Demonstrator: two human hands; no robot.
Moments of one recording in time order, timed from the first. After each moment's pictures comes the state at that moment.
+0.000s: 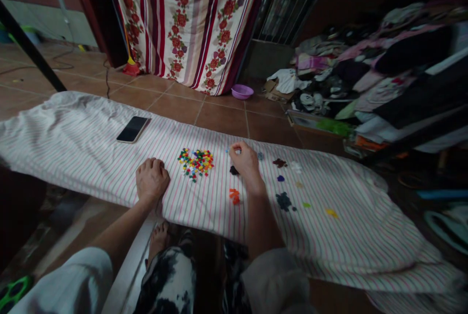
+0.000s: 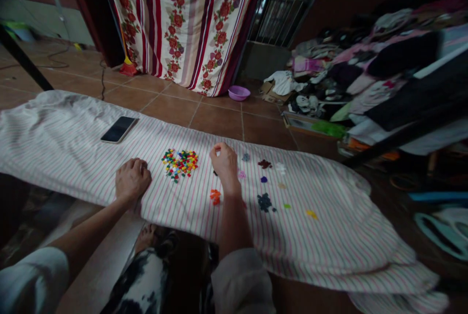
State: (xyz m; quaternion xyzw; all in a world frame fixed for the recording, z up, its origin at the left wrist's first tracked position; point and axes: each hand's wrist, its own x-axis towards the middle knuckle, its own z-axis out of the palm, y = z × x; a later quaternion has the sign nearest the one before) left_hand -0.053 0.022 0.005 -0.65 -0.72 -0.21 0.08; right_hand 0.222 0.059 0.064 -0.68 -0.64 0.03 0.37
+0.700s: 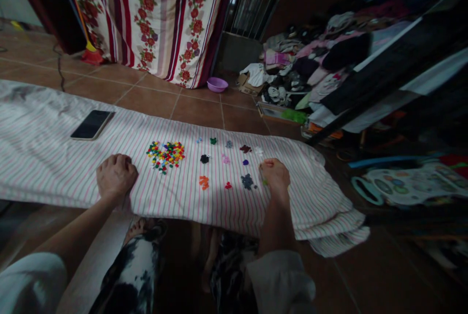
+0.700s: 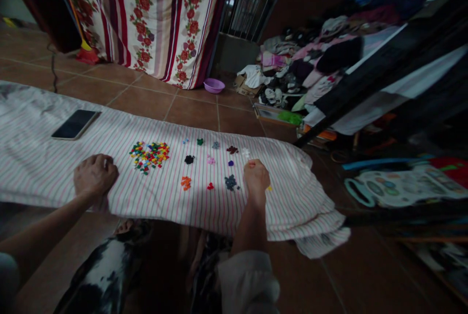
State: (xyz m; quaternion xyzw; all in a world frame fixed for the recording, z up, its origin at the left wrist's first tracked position) left_hand -0.050 0.017 0.013 -0.64 -0.74 -0.18 0.05; right_hand 0.382 -0.043 0.063 -0.91 -0.36 0.02 0.22
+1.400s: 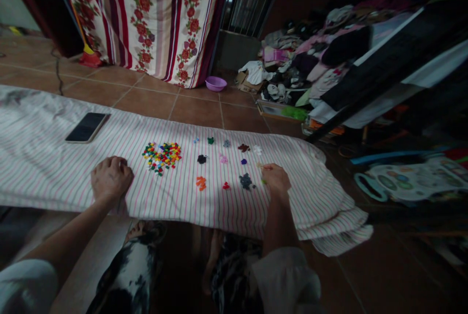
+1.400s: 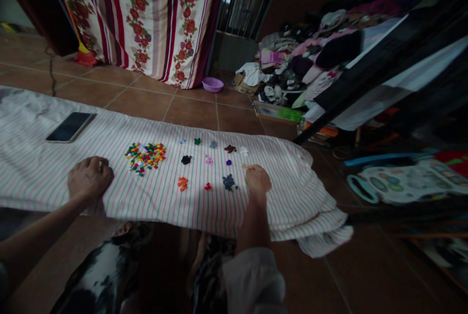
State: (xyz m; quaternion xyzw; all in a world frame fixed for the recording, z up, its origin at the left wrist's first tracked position) left_hand -0.049 0.017 0.015 -0.65 -0.73 -0.20 0.05; right_hand 0.405 -0.045 0.040 -0.93 -0.32 0.07 0.15
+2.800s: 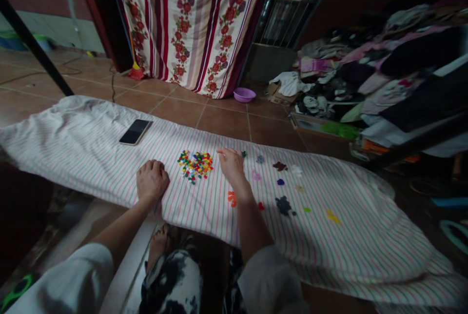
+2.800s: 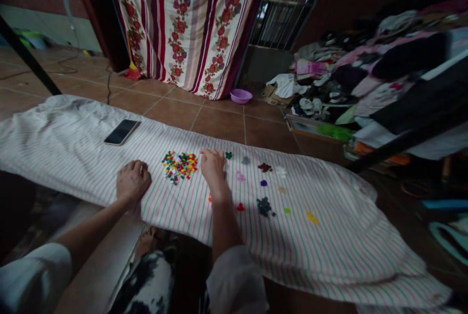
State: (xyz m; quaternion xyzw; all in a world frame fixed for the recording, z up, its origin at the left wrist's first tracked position) left_hand -0.052 0.022 0.007 -0.65 -0.73 -0.21 0.08; right_hand 0.198 0.063 0.046 -0.67 -0.68 0.08 0.31
